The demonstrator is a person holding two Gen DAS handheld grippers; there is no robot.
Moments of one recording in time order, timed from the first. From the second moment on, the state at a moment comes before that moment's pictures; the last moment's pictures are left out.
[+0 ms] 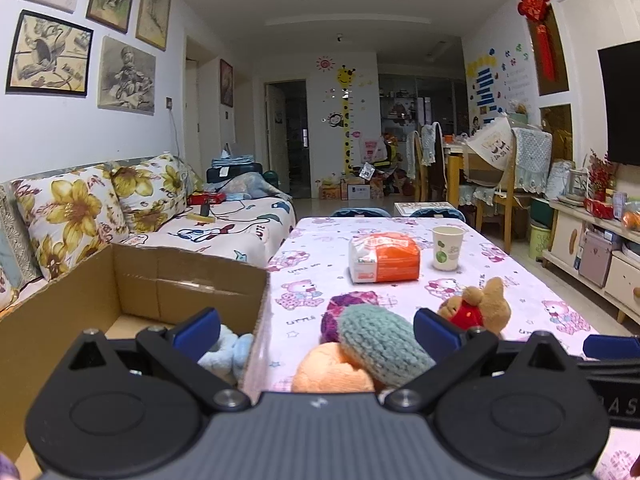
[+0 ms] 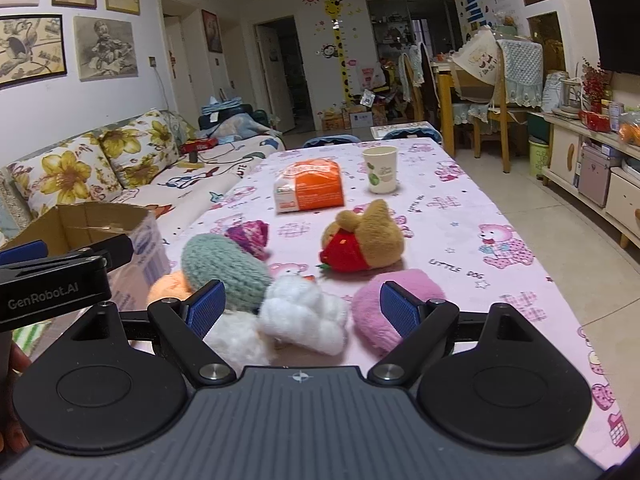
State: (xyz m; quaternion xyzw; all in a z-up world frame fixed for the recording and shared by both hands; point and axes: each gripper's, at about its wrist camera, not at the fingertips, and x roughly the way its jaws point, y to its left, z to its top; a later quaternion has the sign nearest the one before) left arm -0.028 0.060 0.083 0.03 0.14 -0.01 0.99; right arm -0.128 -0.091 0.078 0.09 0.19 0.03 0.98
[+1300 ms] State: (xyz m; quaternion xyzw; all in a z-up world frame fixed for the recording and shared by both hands) left arm -0.023 -0.017 0.034 0.15 0.19 -0.09 0.97; right arm -0.088 -0.183 0.050 0.14 0.21 -0.04 0.97
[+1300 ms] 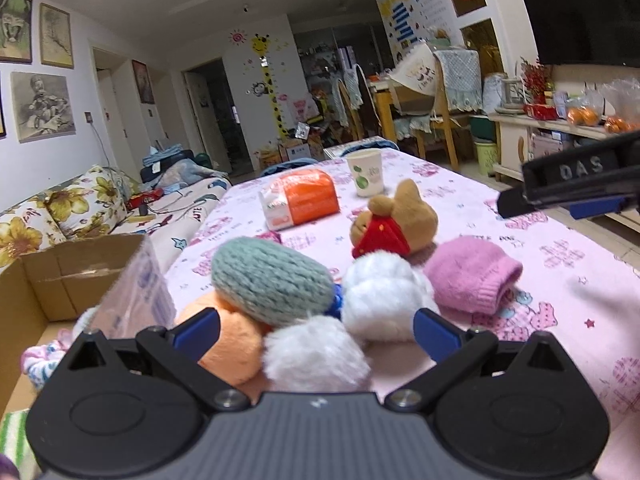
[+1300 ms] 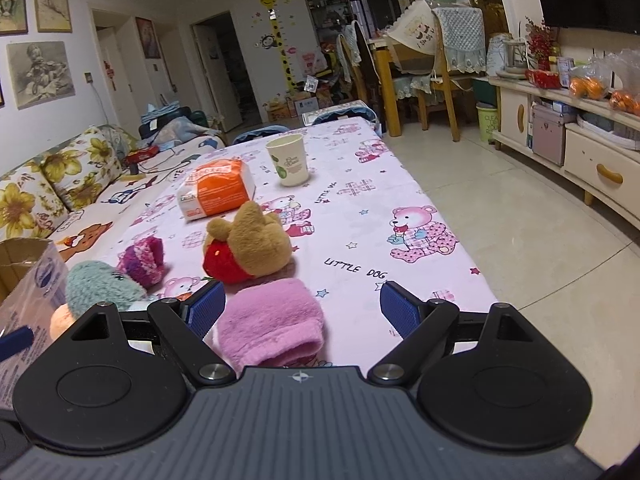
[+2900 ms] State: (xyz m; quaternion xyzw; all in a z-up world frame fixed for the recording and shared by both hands) left arm 0.029 -0.021 0.026 0.04 0.26 -0.18 0.95; right arm -0.033 -0.162 0.017 0.16 0.28 0.06 0.94
